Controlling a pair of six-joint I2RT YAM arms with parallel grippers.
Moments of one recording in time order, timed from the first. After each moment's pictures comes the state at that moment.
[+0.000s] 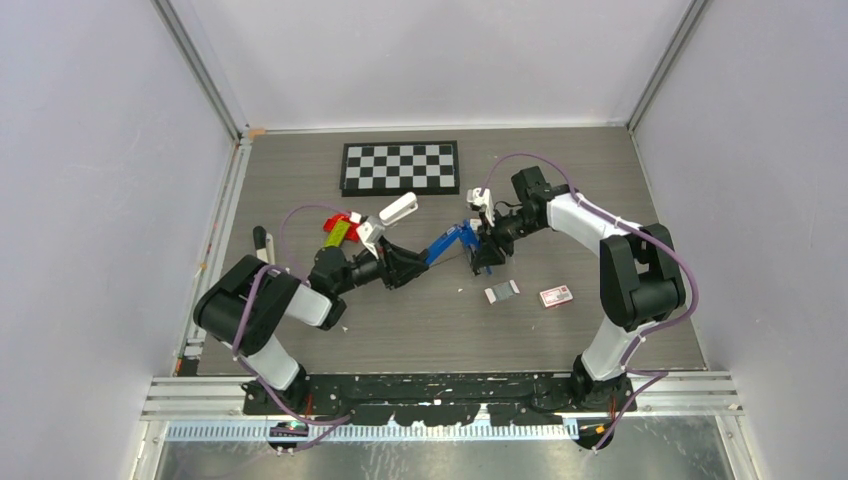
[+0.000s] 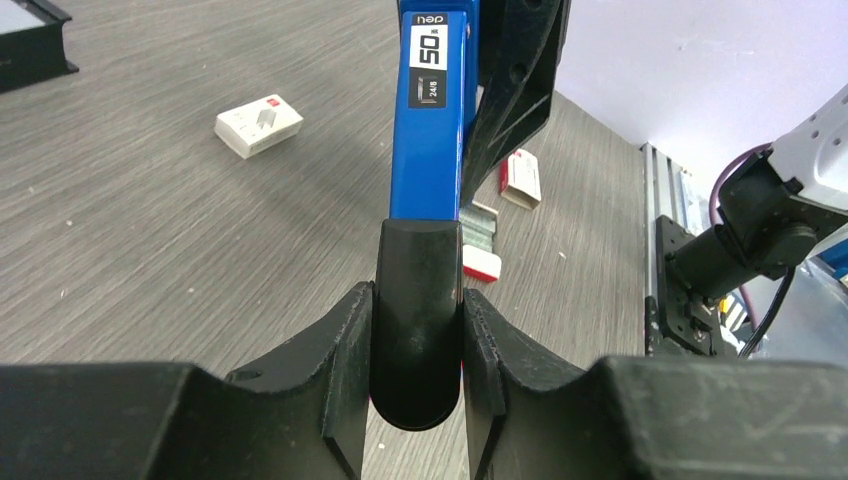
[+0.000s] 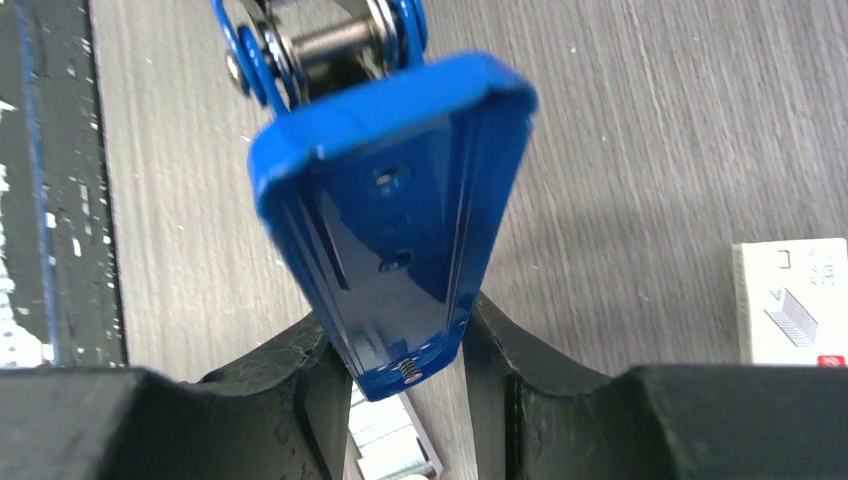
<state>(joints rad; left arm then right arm) -0.49 1.63 0.33 1.35 0.64 -0.45 0.28 1.74 1.15 -0.66 -0.91 -0.80</state>
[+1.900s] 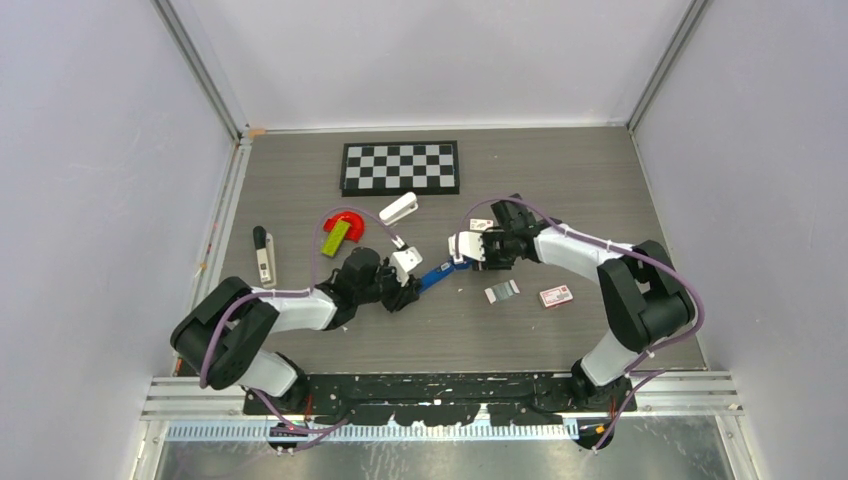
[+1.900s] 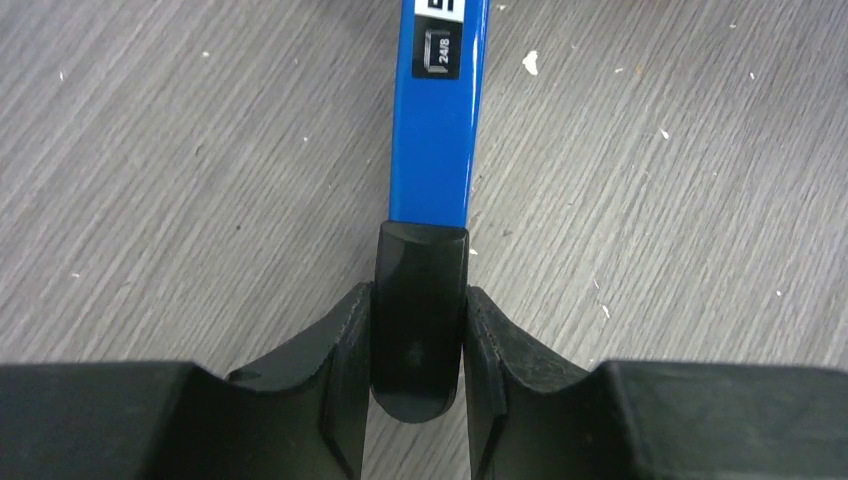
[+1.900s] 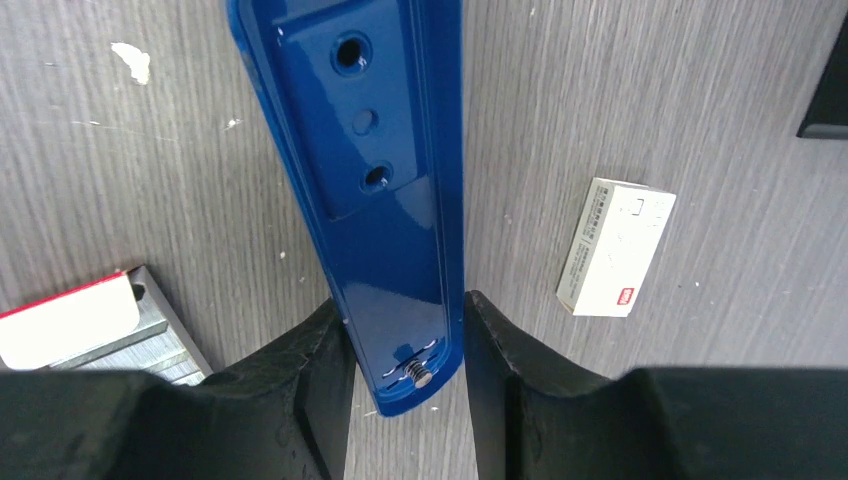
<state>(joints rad) -0.67 1.44 0.41 0.48 0.32 0.15 0.45 1.63 0.91 -0.34 -0.32 -1.20</state>
